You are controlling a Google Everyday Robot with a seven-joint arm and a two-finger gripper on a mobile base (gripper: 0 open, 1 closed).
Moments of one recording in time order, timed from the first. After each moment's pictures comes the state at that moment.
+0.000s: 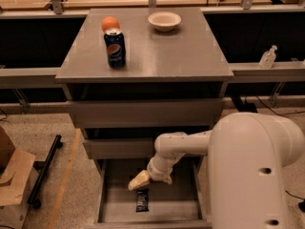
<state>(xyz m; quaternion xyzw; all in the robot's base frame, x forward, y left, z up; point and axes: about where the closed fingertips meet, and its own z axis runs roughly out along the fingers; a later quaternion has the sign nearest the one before) 0.523 0.001 0.383 0.16 -0.97 -0.18 0.05</state>
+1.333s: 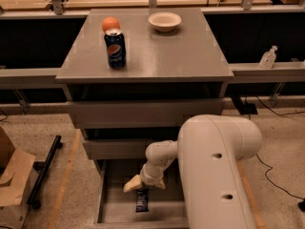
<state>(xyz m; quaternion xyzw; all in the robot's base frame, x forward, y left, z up) 0.540 0.034 0.303 0.11 -0.98 -0.17 0.07</state>
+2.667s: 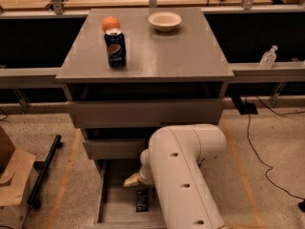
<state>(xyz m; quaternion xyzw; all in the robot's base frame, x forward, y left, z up) 0.594 0.044 0.206 0.01 -0.99 -0.13 0.04</state>
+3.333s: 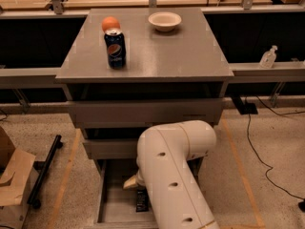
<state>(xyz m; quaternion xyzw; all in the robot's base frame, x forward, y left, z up) 0.591 0.046 0.197 0.00 -0.99 -0.10 0.04</state>
